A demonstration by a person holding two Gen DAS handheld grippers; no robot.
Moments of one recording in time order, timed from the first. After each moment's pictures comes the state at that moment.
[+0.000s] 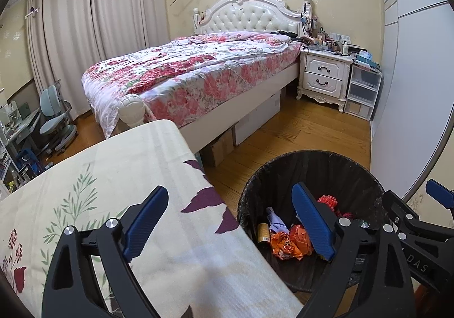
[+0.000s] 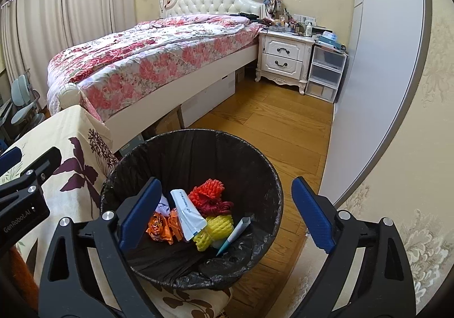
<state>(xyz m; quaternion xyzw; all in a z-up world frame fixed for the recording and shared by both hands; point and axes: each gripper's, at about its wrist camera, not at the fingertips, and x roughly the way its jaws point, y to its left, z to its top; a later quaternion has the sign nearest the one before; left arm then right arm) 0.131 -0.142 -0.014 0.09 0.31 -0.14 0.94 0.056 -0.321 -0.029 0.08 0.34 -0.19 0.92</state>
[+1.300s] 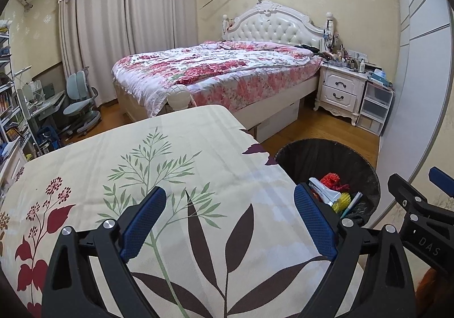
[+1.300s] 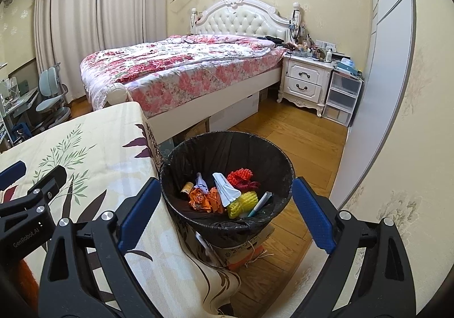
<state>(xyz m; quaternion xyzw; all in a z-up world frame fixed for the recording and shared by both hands) 0.026 -0.057 0.008 0.05 0.29 -0.09 0.95 -0.038 -0.244 0.013 0.04 0.29 -0.14 0.95</state>
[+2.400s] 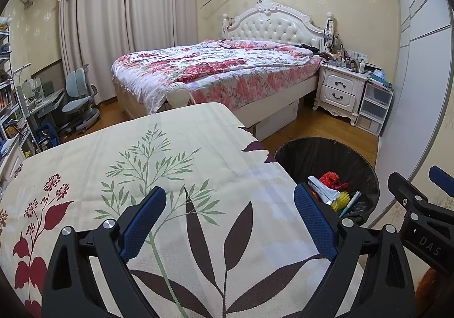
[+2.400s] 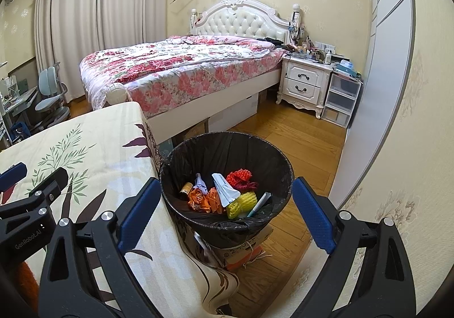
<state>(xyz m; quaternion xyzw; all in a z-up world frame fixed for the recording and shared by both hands) 0.024 -0.057 0.006 0.05 0.29 -0.09 0.95 -0.041 -0.244 0.013 0.04 0.29 -0.14 0.95</state>
